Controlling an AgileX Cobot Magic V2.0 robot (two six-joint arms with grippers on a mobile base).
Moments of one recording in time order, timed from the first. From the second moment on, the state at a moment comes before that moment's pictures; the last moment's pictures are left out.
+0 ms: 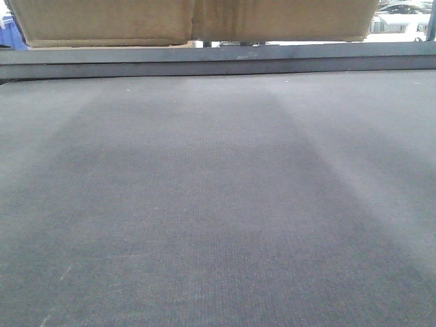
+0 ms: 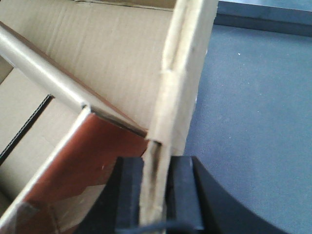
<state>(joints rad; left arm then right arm) -0.33 1.42 -1.83 0.13 1.16 -0.20 0.34 1.34 -1.63 0.16 0.89 -0.05</state>
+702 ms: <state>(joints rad) -0.33 1.42 -1.83 0.13 1.16 -0.20 0.34 1.35 -1.63 0.16 0.89 -0.05</state>
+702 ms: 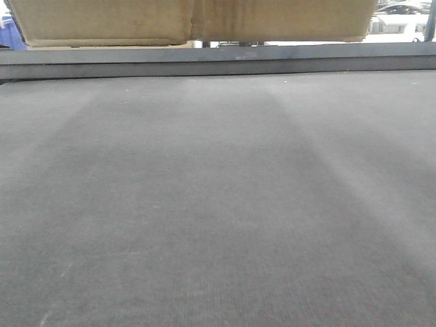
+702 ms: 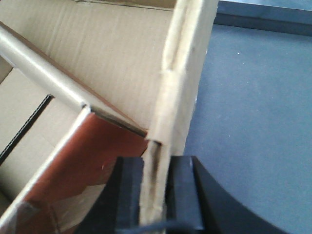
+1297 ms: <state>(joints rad) -0.33 1.42 -1.83 0.14 1.15 -0.20 0.34 1.35 -1.63 0.16 0.88 -0.05</state>
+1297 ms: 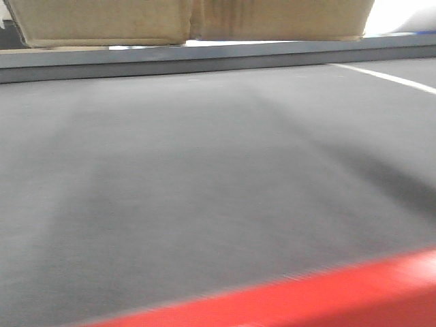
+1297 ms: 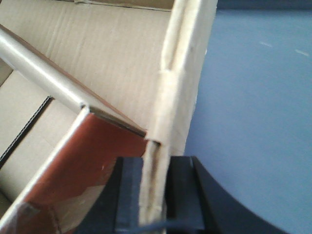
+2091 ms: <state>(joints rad) -0.33 1.42 -1.83 0.14 1.15 -0.20 0.34 1.35 -1.63 0.16 0.88 -0.05</state>
